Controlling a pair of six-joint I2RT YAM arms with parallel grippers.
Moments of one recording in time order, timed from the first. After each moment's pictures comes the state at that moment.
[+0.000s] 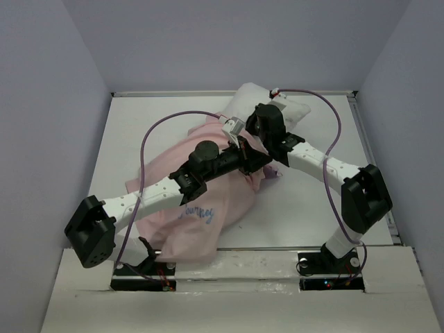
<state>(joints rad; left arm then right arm) -0.91 1.35 0.92 0.48 0.24 -0.69 0.60 1.67 1.26 0.10 0.43 0.66</state>
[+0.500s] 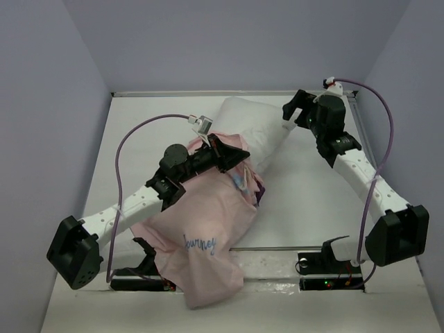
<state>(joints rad) -0.74 1.15 0.74 0.57 0.35 -0.74 0.28 1.32 1.14 -0.05 0.11 0.46</state>
